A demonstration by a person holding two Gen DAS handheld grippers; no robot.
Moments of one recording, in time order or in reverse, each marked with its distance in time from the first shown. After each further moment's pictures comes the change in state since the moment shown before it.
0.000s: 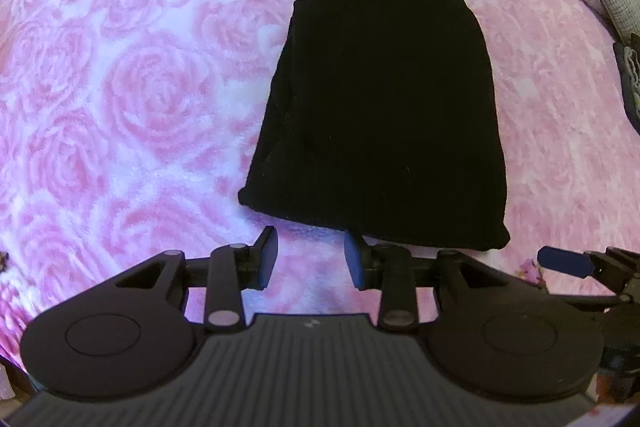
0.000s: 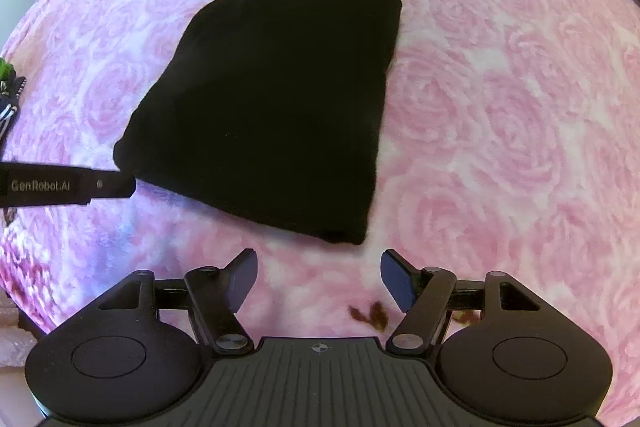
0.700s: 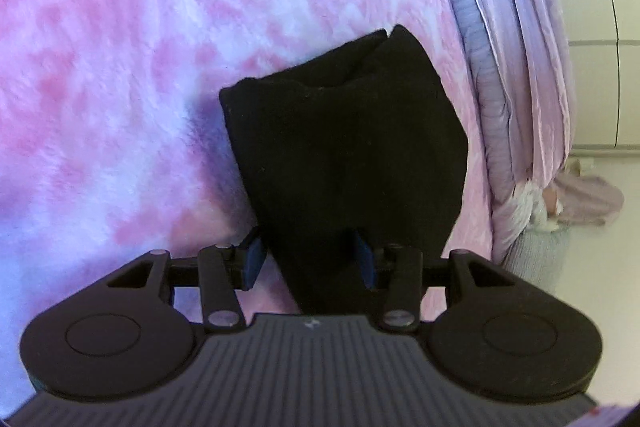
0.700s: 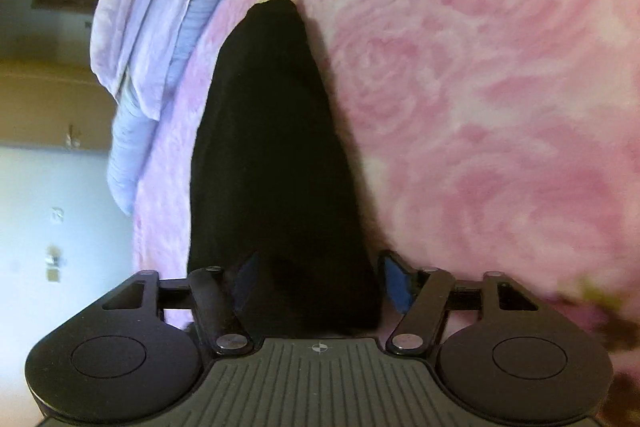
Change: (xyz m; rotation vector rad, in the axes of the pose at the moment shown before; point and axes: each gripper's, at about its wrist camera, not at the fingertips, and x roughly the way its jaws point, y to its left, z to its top) left arm 0.092 0.056 -0.061 -0.882 -0.181 -0.551; right arm 0.089 -0.113 -0.010 0.710 -0.176 0.623
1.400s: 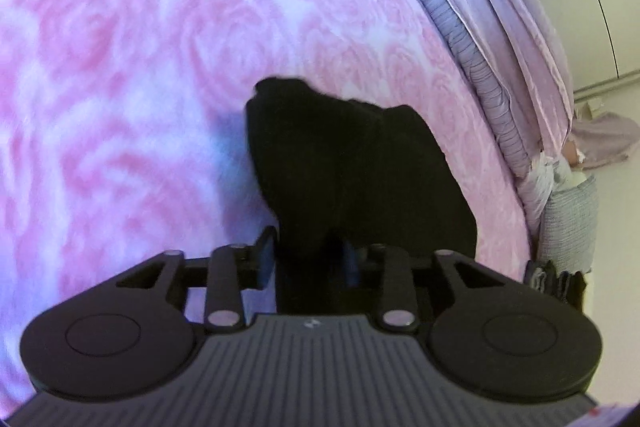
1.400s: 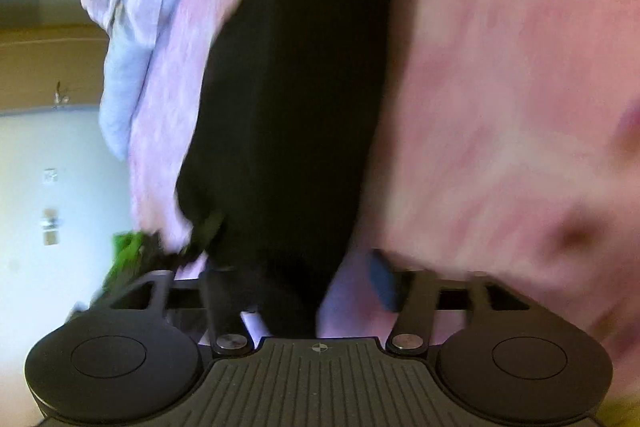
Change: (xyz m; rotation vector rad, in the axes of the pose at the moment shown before) left arm -0.050 0.000 0.062 0.265 -0.031 0.079; right arm 0.011 0.032 -0.014 -0.033 0.133 -0.045
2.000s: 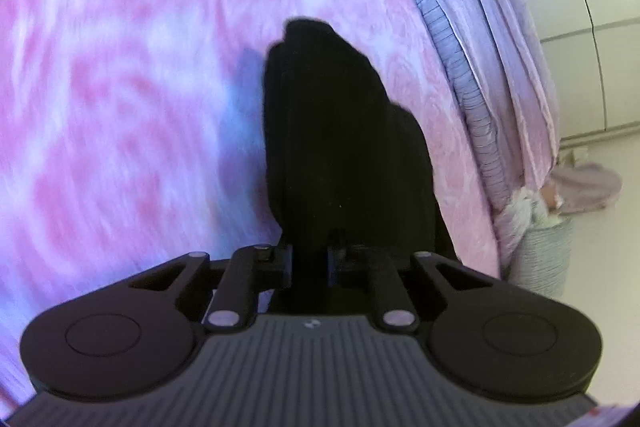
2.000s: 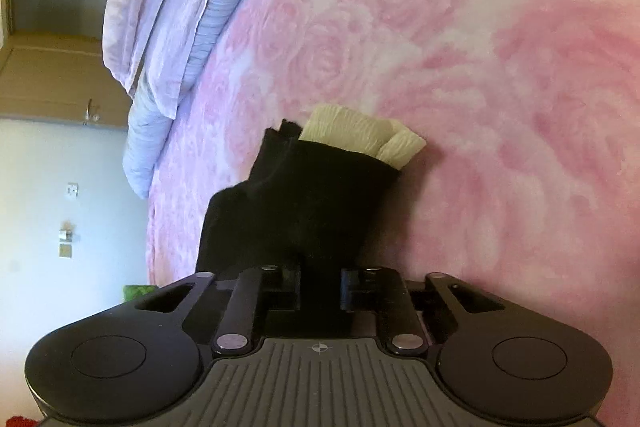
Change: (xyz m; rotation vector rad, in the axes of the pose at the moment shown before) left arm 0.003 0.011 -0.022 -0.103 -0.068 -0.055; right arm 0.007 -0.019 0.095 -0.017 -0.066 0.094
